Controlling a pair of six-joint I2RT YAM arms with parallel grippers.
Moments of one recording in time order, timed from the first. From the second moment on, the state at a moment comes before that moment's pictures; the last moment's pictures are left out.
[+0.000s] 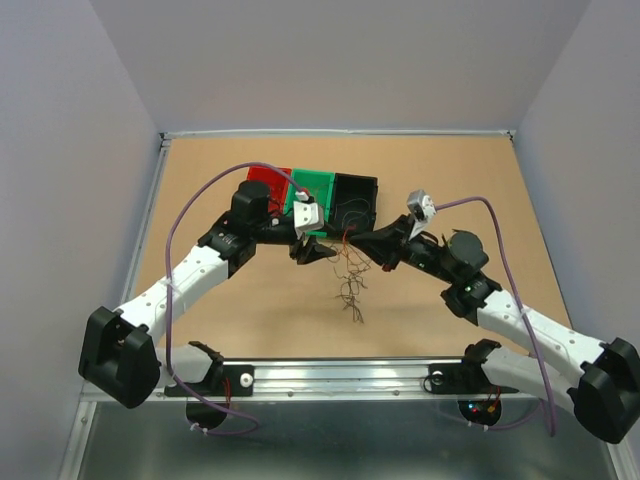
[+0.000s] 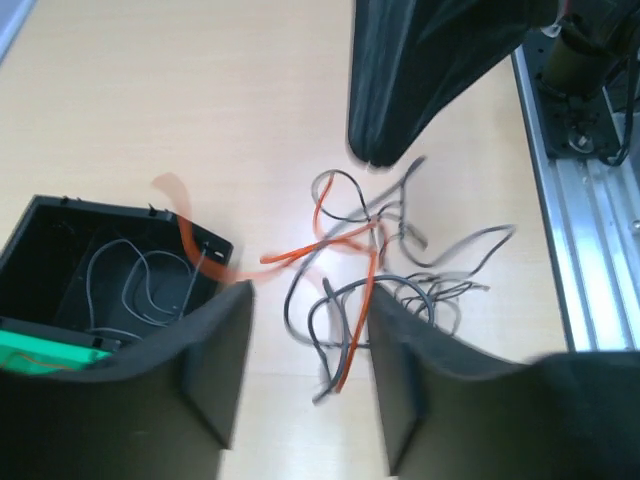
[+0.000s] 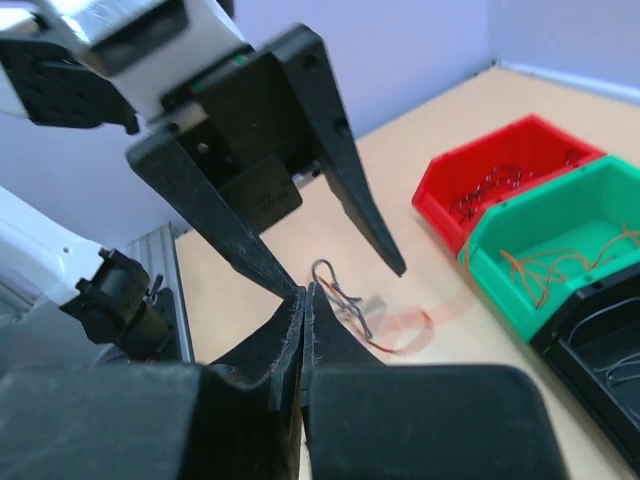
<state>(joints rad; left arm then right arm) -0.53 1.23 0.90 -0.06 0.92 0.43 0.66 1.00 0.55 0.63 -0.46 0.39</state>
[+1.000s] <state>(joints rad) -0.73 1.58 0.90 -0.02 0.36 0.50 0.67 0.75 0.52 0.42 0.26 0.46</state>
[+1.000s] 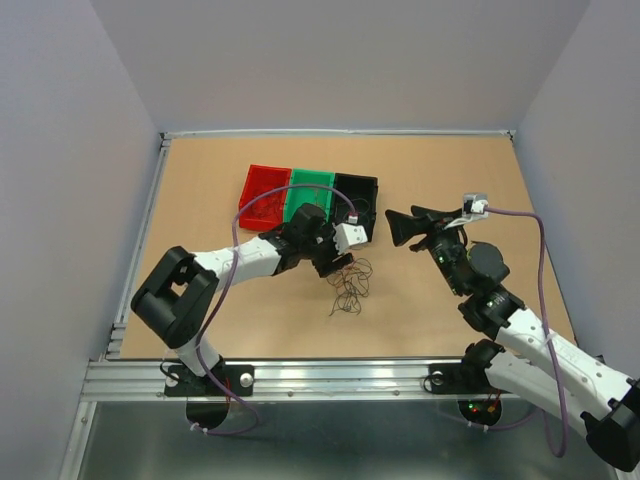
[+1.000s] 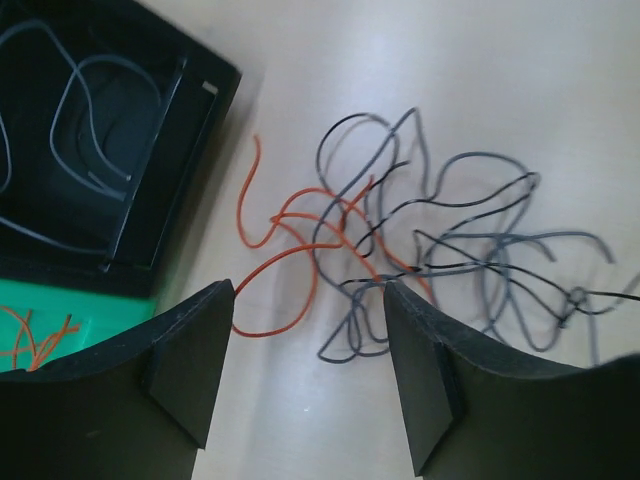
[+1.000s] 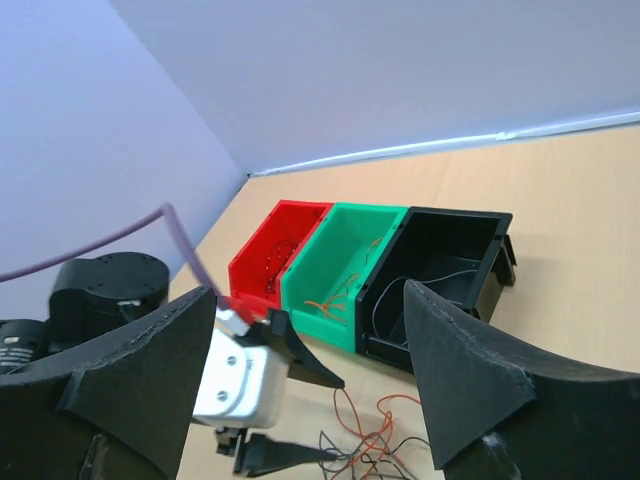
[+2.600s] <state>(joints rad) -0.73 1.56 0.85 0.08 0.18 0.50 0.67 0.82 0.51 0.40 0.24 0.46</state>
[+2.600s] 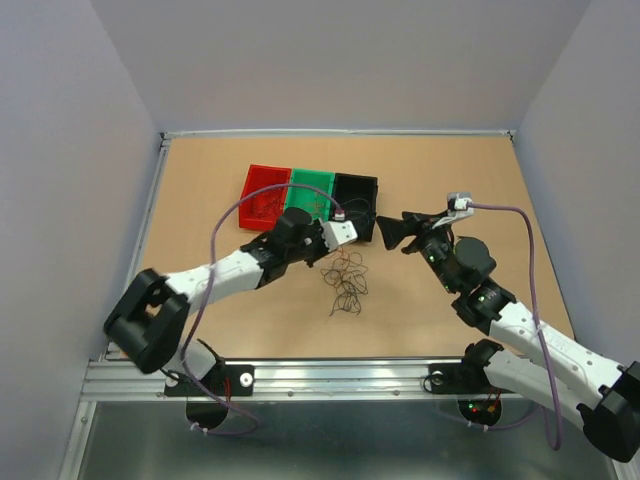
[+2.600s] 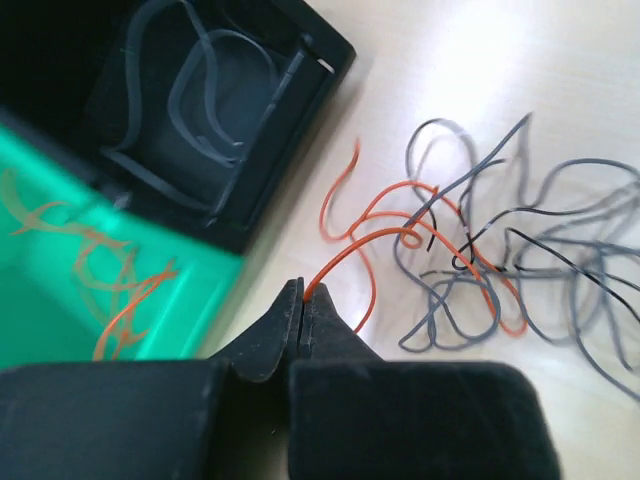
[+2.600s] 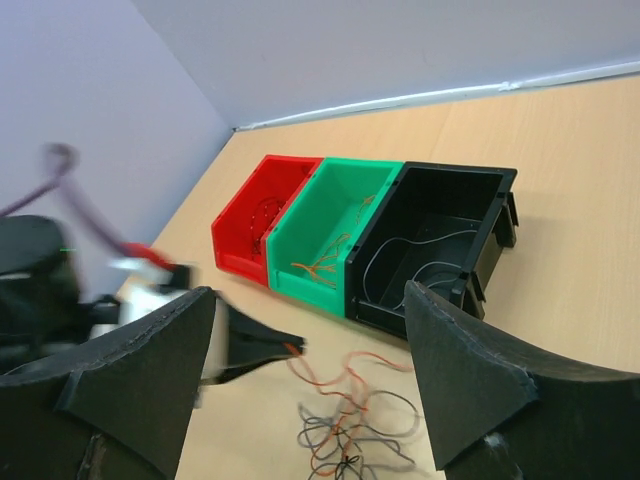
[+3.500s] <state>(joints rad) -0.69 0.99 0.71 0.17 0.38 0.35 0.74 1.28 0.52 0.80 -0.43 0.39</state>
